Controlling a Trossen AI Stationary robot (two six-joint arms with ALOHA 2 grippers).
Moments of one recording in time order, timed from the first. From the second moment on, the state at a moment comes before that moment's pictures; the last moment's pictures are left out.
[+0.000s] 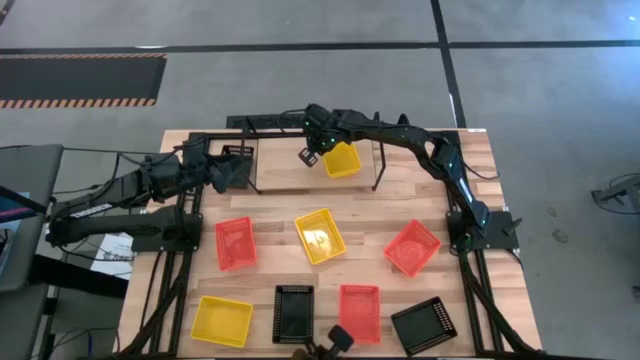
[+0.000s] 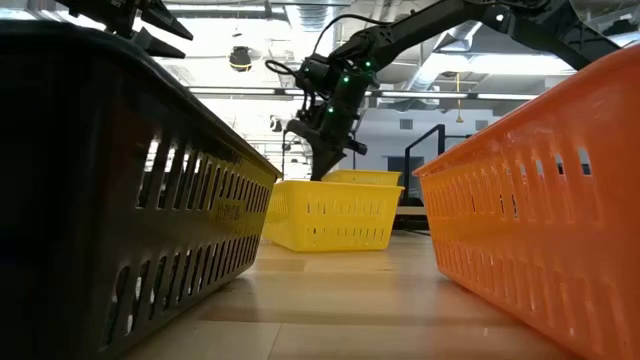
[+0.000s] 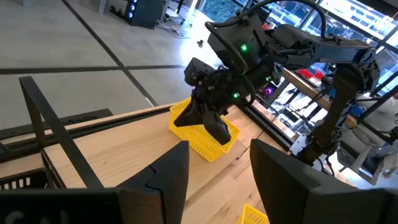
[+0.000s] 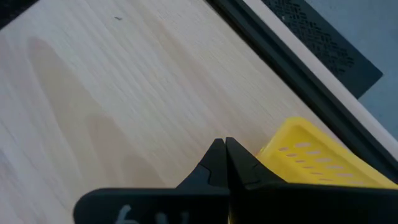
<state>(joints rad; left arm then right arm) 0.27 0.48 0.66 -0.41 -0.32 -0.58 -0.46 2.25 2.01 -0.80 0.09 0.23</state>
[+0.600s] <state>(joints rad) 0.27 0.48 0.66 -0.41 -0.32 -0.58 -0.43 2.21 2.17 -0.98 0.17 0.17</state>
